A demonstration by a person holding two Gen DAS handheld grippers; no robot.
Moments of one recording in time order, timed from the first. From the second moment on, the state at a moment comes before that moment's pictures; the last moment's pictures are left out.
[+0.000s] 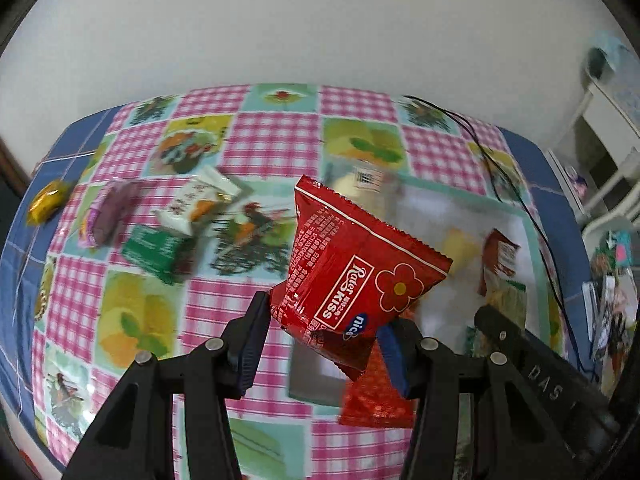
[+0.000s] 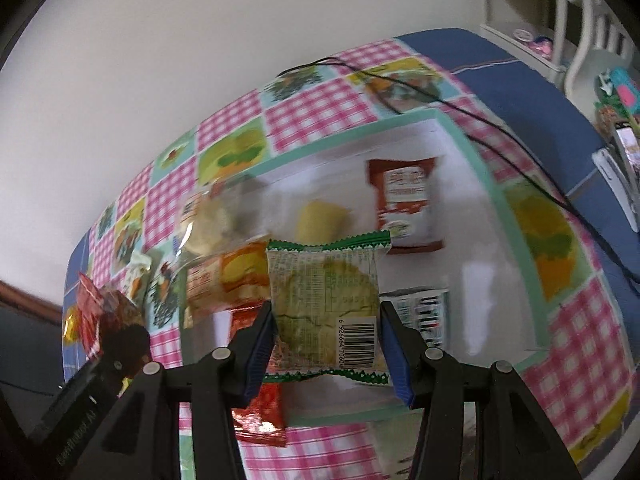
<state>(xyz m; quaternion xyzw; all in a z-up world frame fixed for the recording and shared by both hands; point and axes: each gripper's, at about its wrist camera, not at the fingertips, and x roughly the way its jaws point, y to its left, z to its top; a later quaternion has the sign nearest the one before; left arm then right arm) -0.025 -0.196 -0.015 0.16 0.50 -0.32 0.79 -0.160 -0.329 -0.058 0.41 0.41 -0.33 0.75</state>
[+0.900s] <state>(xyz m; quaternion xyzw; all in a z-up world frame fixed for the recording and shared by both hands) -0.060 -0.241 -0.041 0.22 0.49 -0.35 0.77 -0.167 -0.342 -0.061 0.41 0.41 -0.33 0.75</state>
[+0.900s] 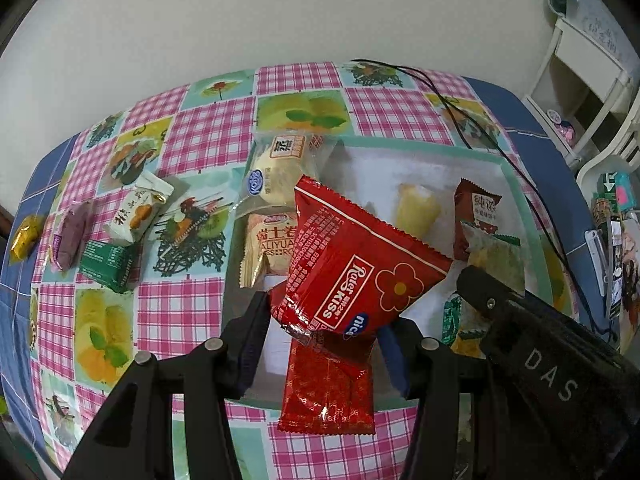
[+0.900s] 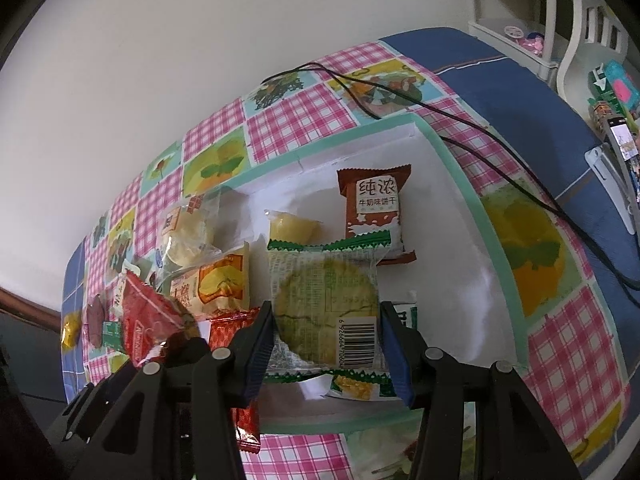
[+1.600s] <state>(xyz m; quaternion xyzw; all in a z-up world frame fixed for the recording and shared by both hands) -0.047 -0.249 -0.073 0.21 0.54 -0.34 0.74 -0.149 -0.344 -0.079 0.38 0.44 -0.33 0.74</state>
